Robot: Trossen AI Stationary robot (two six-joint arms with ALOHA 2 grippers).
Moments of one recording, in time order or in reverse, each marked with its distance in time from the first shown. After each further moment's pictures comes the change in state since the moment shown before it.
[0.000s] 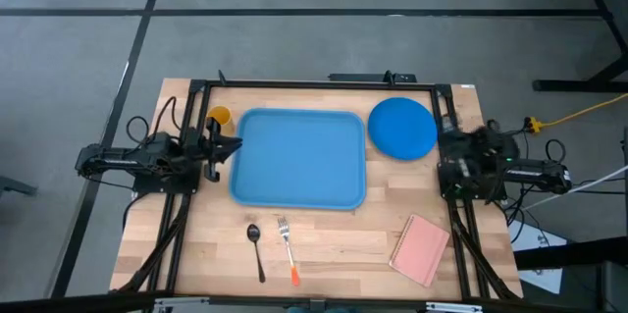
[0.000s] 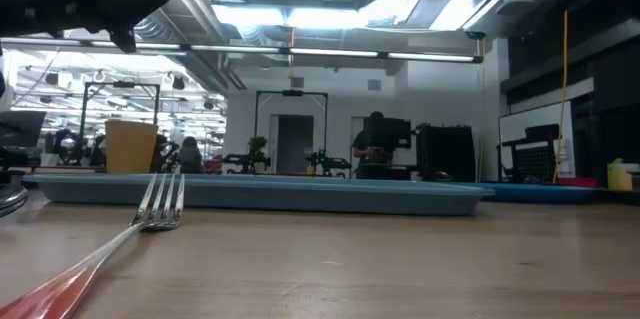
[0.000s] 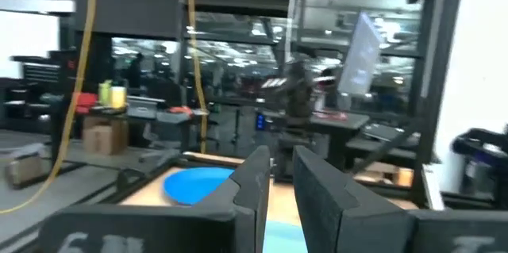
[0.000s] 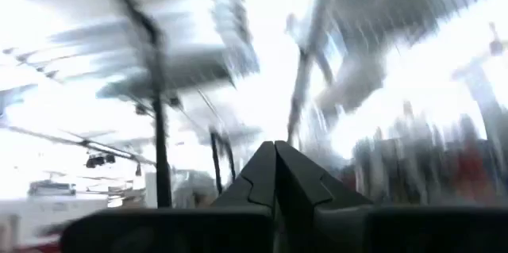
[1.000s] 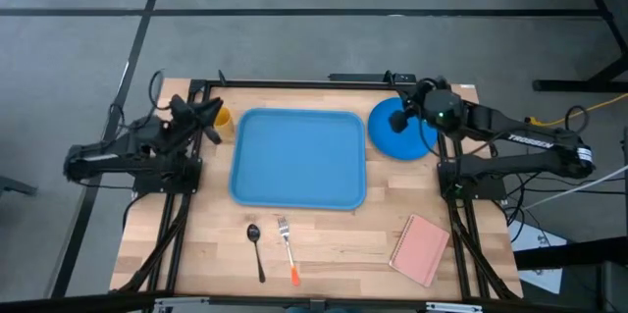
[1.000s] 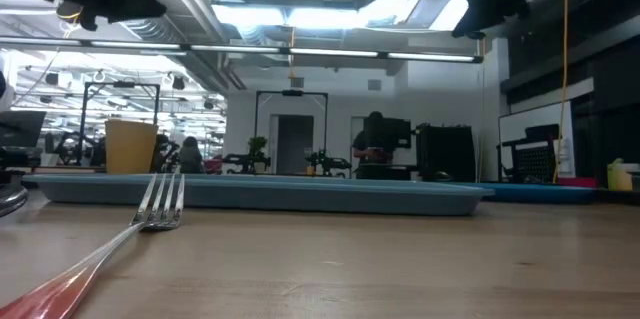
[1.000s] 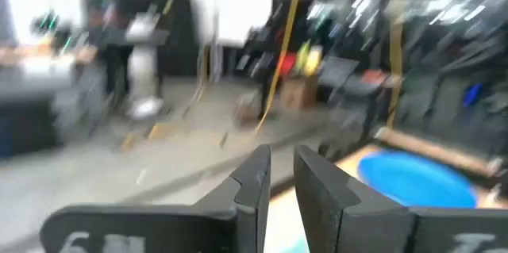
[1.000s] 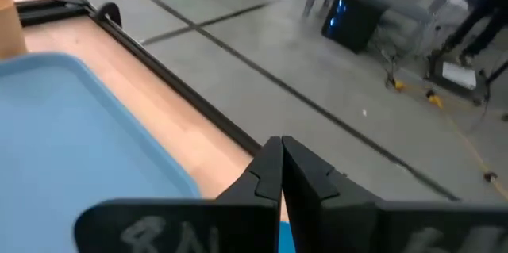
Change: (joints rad) left arm 0.120 0.182 0.386 -0.486 -0.550 -0.022; right arm -0.170 0.841 0.824 -1.291 0.738 -0.080
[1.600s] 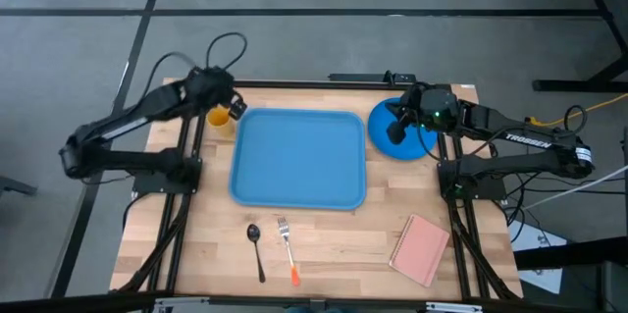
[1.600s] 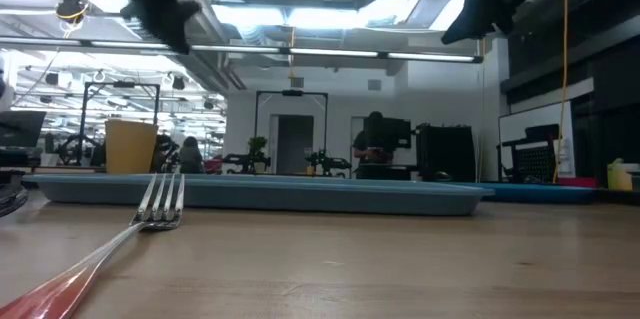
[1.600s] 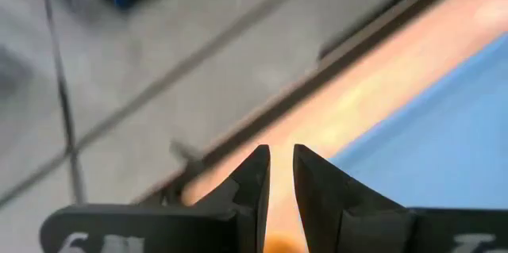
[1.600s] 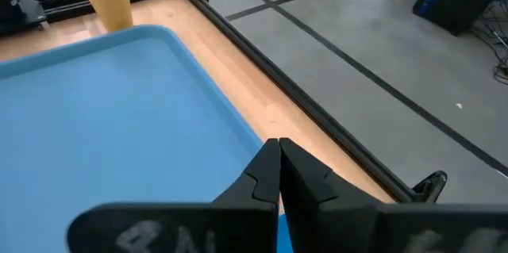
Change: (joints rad) left arm 0.465 0.793 0.573 -0.621 0.238 -0.040; right arm -0.017 0.017 -0.002 -0.013 -0.298 0.021
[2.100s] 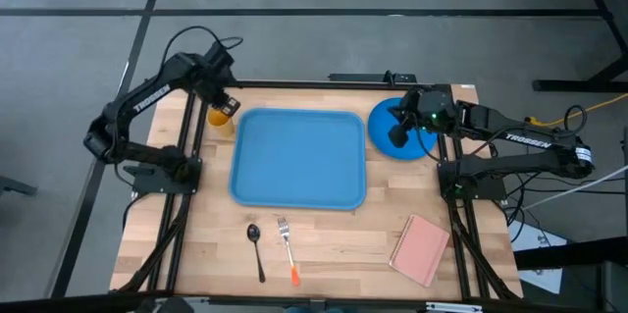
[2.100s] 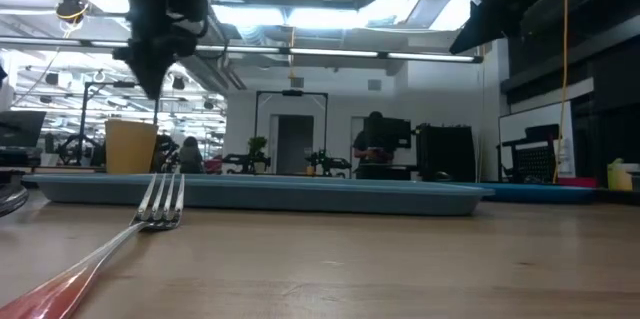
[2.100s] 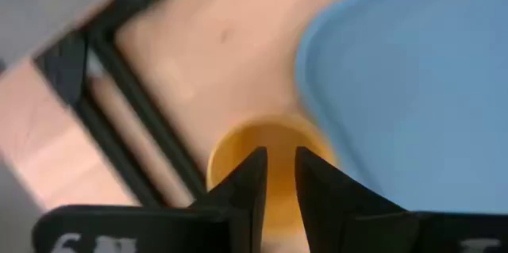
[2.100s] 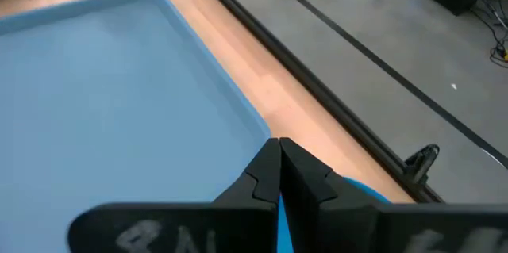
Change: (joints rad) left arm 0.357 0.290 0.156 -0.405 0.424 0.060; right arm 0.000 0.000 0.000 -0.100 0.001 0.002
